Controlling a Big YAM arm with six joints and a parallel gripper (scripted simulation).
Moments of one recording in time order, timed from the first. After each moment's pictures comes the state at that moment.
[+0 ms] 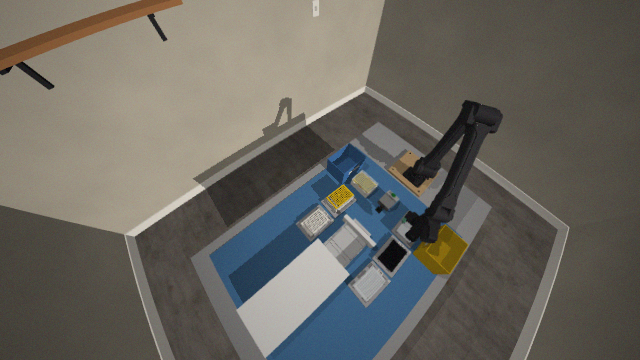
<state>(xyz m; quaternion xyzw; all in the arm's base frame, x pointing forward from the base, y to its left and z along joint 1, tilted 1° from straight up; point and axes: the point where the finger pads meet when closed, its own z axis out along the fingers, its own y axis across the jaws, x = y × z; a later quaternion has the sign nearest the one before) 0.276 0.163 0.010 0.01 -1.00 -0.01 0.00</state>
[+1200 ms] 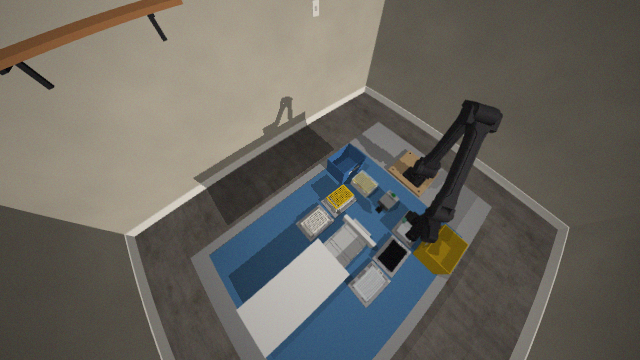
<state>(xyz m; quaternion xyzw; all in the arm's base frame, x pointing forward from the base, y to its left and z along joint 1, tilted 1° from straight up) 0.276 0.163 0.013 0.01 -1.00 -0.01 0.00</state>
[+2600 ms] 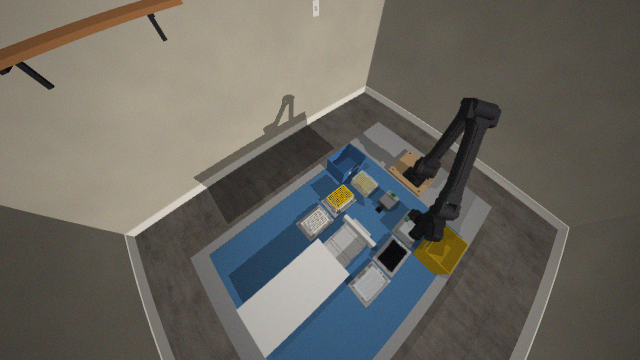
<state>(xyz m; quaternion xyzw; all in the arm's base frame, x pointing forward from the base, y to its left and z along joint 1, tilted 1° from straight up) 0.276 0.163 0.042 0.01 -1.00 -0.01 0.00</state>
